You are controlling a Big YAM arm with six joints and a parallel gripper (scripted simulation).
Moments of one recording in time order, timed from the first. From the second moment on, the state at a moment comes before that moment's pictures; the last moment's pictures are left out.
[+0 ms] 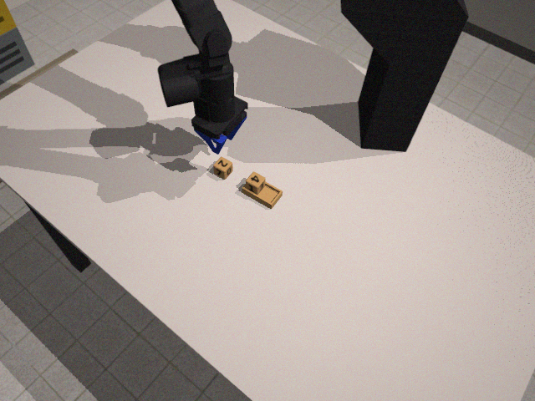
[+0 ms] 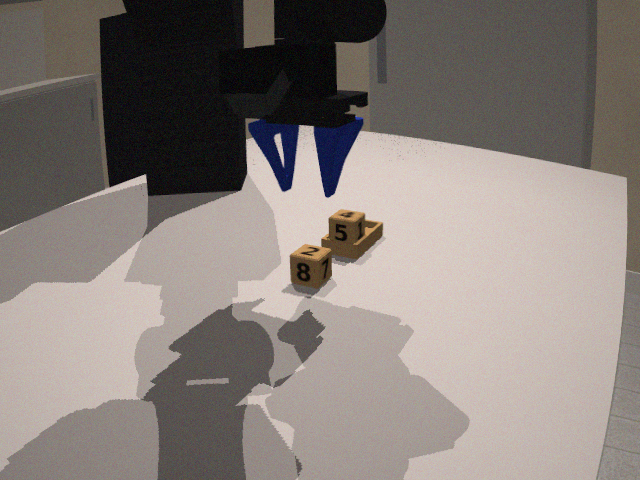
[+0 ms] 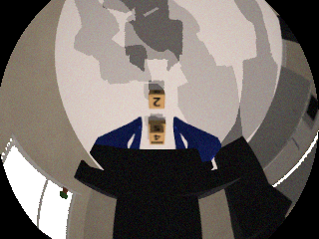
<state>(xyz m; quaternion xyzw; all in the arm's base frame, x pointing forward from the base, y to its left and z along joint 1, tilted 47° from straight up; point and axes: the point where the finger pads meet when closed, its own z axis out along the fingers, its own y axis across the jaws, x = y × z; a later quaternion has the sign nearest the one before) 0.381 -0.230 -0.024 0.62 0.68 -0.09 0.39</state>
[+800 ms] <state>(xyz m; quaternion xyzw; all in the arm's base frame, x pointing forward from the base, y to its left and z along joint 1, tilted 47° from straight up) 0.386 -0.235 -0.028 0.62 0.68 -0.09 0.39</state>
